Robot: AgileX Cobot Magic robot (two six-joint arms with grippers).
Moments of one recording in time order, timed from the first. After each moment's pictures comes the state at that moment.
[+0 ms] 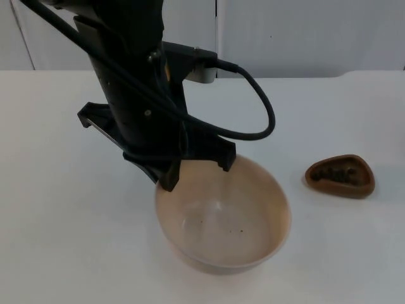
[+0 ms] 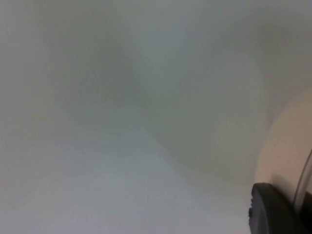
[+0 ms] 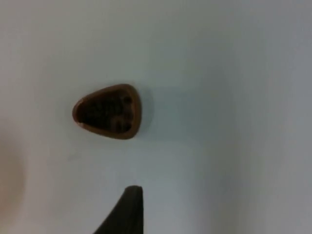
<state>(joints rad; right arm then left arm) 0.05 1.26 -1.18 0.06 1.02 0.00 -0.65 1.84 -1.18 0.03 0.80 -0.24</state>
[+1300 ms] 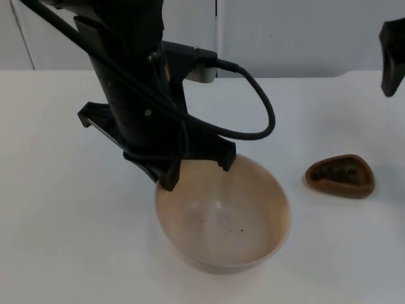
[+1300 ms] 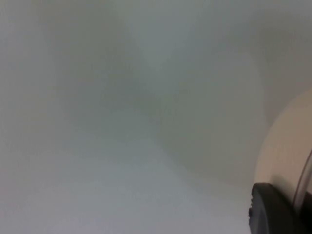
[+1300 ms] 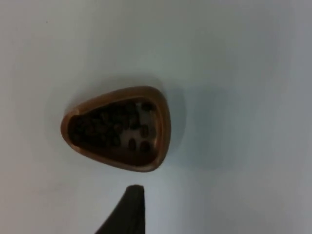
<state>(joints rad) 0.27 1.85 -1.49 -0.13 1.06 0.24 -0.65 1.84 -1.18 0.04 0.80 -0.24</state>
